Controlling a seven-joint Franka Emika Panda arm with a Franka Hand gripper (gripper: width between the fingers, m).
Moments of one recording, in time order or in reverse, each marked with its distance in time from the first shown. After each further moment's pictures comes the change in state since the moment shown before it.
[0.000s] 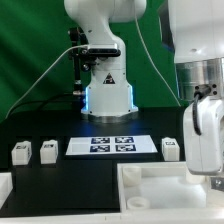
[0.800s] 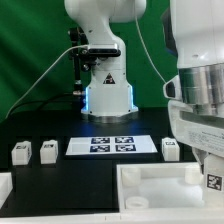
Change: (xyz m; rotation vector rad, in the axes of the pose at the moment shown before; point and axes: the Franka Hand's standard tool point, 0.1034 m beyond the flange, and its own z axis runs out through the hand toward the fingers) arm 0.001 0.008 0.006 -0.013 0.015 -0.953
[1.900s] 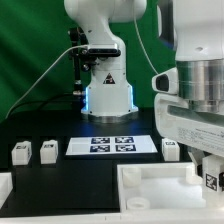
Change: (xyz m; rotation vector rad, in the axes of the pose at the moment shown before) arm 0.018 -0.002 -0.009 -0.095 0.025 0.119
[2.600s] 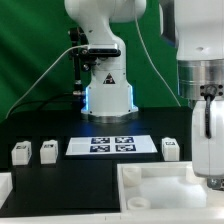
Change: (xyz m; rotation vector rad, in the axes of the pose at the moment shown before) arm -0.006 0.003 0.000 -0.008 0.001 0.667
